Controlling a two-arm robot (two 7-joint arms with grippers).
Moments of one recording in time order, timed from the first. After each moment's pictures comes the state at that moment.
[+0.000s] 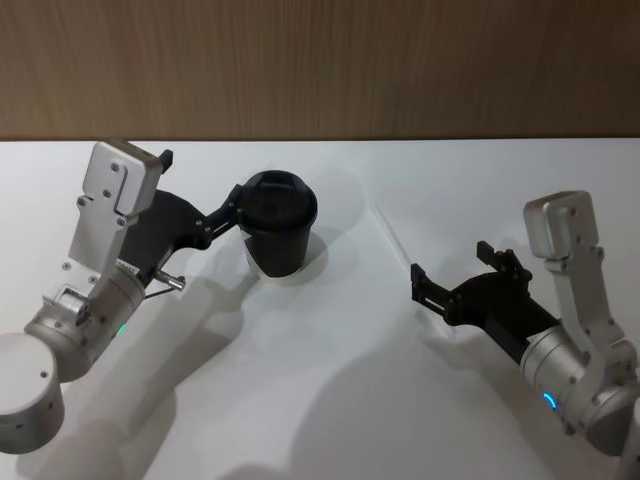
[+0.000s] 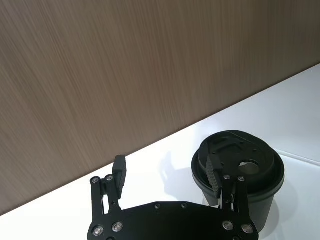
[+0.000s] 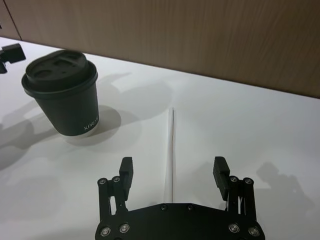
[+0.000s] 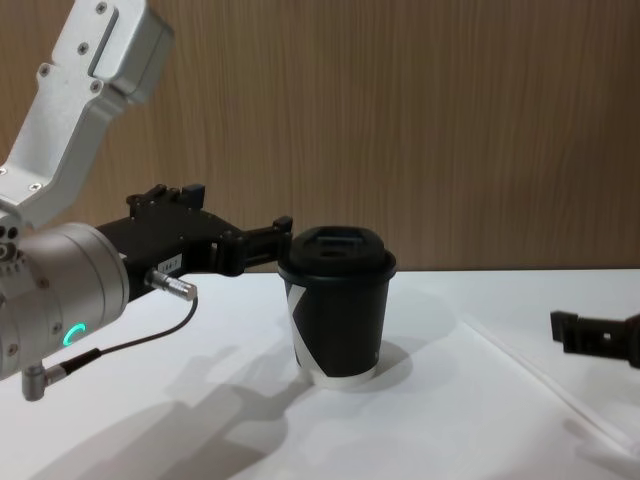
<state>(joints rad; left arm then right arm) -0.24 0.38 0.45 -1.63 -0.20 0.01 -0.01 -0.09 0.38 -0.22 -1.92 0.25 0.38 0.06</state>
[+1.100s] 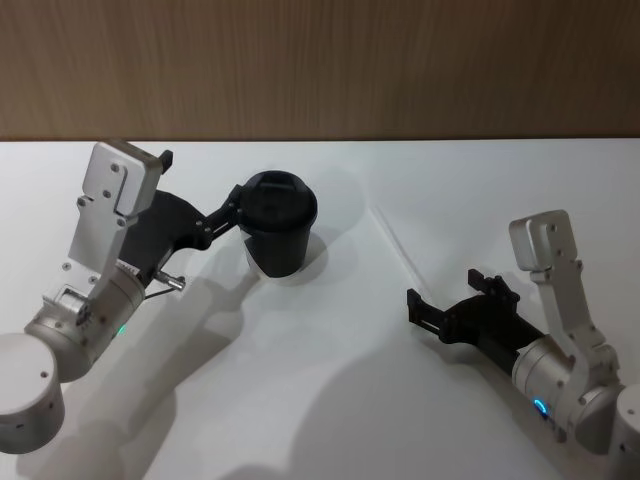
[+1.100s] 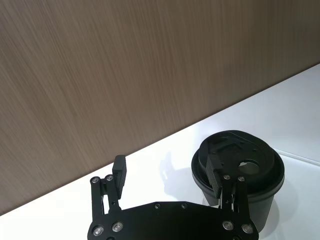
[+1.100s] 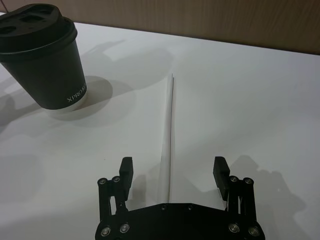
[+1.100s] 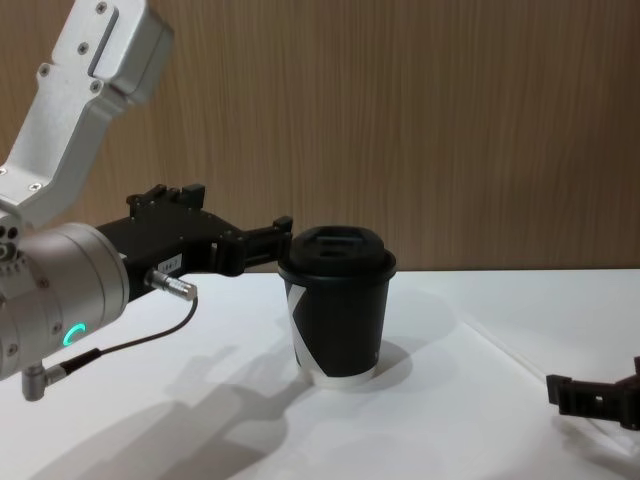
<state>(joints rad) -0.24 0.38 0.45 -1.63 -0.20 0.01 -0.01 -0.05 0.35 -0.21 -1.79 0.26 0.40 0.12</state>
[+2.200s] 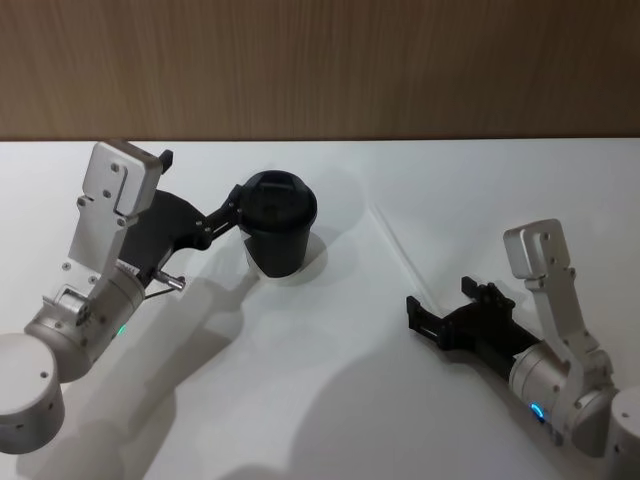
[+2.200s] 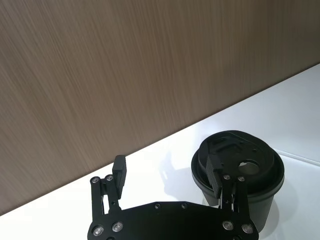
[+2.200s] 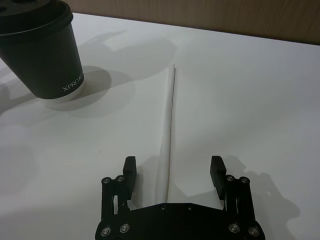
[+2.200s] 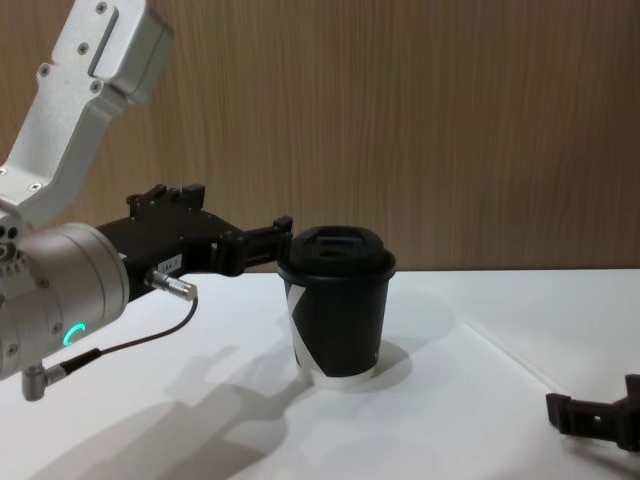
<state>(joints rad) -0.24 0.38 0.45 -1.63 -0.20 0.01 -0.01 -0.04 0.34 -0.21 -1.73 0.23 0.38 0.16</state>
